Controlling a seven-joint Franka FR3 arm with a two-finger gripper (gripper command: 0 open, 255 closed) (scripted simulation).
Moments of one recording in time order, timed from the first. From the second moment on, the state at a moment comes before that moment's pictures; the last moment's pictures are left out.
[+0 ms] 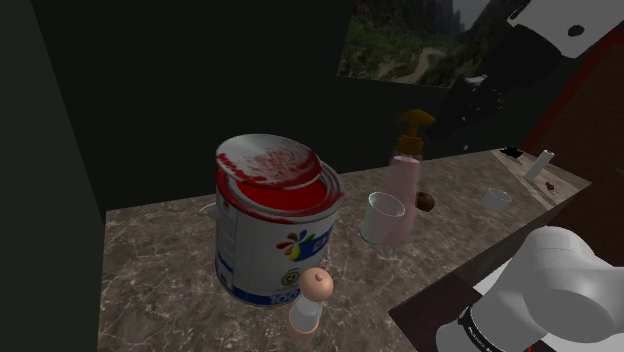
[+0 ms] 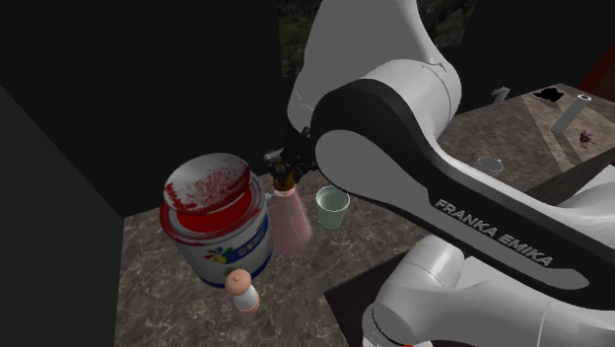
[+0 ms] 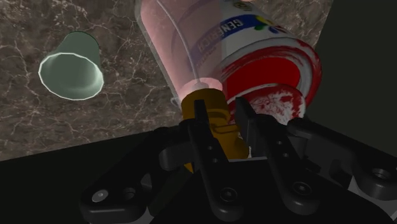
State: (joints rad) arm 0.15 -1.04 0.18 -2.36 0.18 1.69 0.50
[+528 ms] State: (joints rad) arm 0.16 -1.09 0.19 -2.49 0.19 1.77 0.49
